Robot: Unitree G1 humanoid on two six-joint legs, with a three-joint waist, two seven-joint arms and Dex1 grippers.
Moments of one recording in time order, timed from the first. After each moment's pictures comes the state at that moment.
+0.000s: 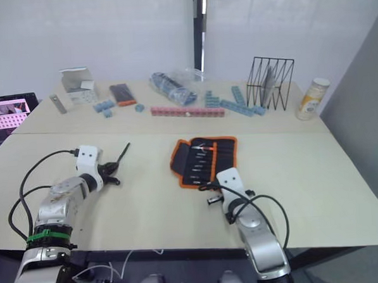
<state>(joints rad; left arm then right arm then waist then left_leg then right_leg) -0.53 0.50 0.15 0.41 -0.16 0.44 -0.57 -0.09 -0.11 0.18 -0.35 -0.08 0.68 0.13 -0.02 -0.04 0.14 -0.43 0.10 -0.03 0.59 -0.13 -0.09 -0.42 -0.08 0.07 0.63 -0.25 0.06</state>
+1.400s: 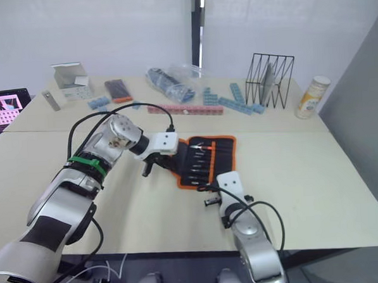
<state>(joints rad) -1.20 0.41 -0.49 0.92 0.19 -0.04 -1.41 -0.02 -0.03 0.19 -0.40 -0.08 0.69 0.06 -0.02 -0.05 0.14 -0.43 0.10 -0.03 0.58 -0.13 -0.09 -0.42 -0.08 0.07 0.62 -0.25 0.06</state>
